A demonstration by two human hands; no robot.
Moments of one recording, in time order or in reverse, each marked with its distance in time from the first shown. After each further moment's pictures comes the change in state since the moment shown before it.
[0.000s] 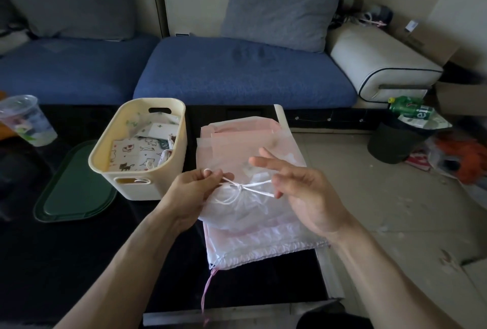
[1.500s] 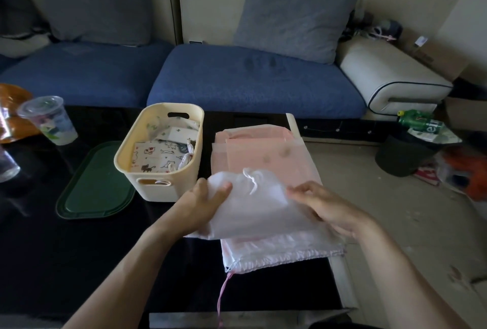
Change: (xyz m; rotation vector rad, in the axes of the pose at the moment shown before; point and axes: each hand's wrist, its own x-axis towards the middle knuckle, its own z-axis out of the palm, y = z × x) left_hand -0.005 -0.005 -0.041 0.864 0.059 0.071; right_hand 0.010 0.032 -0.035 -0.390 0.042 0.671
